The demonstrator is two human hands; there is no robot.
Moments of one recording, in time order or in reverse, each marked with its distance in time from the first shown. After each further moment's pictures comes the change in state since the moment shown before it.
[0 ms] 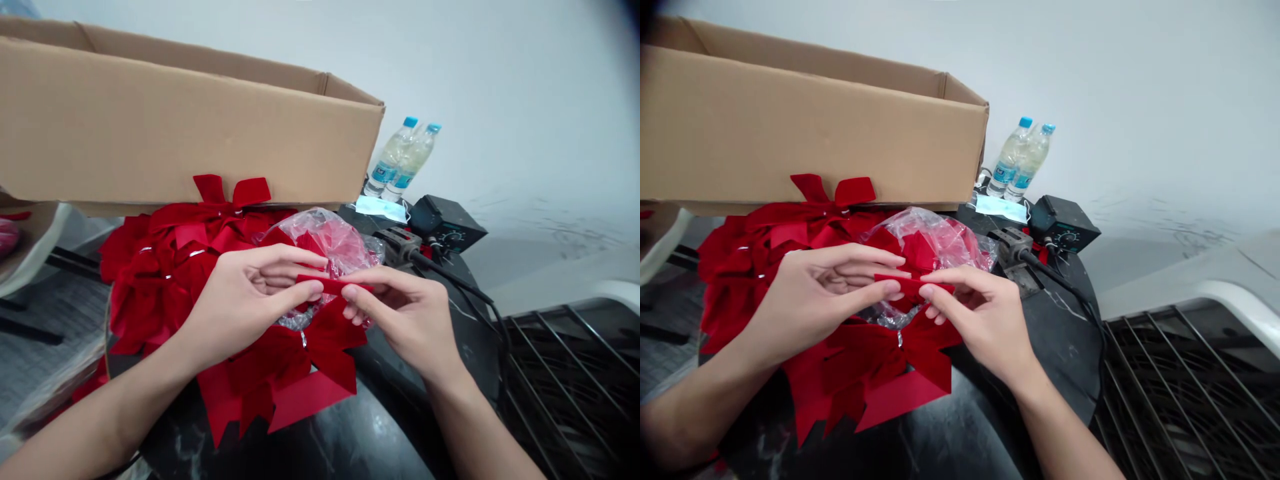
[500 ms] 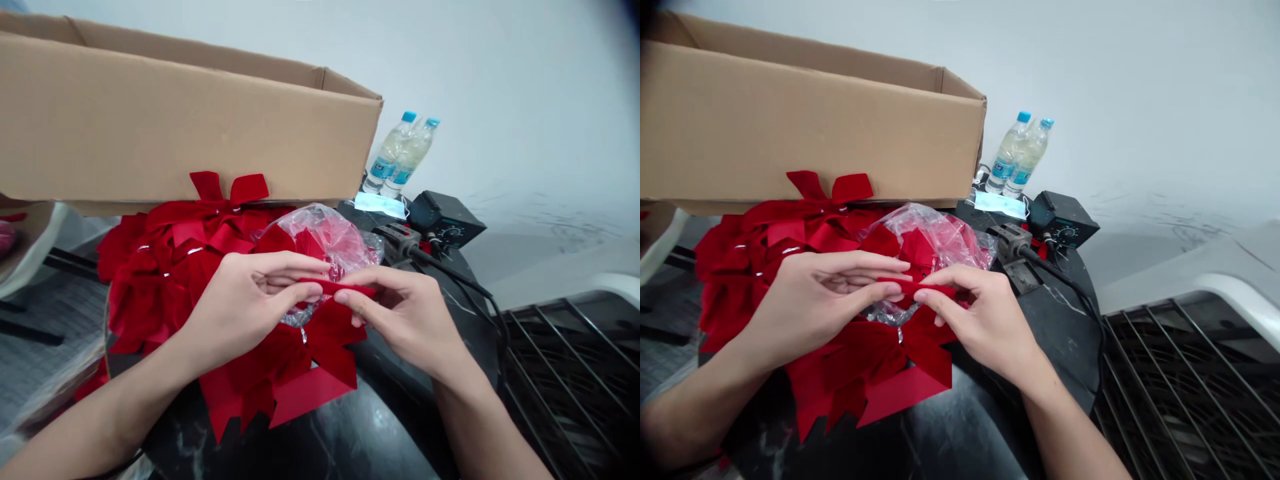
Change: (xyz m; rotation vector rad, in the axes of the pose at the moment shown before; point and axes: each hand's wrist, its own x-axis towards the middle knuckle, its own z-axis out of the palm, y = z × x) left_hand -0.003 0.002 0.002 0.075 -0.046 -0.046; right_hand 0.001 -0.002 -0.005 -0.155 -0.102 0.018
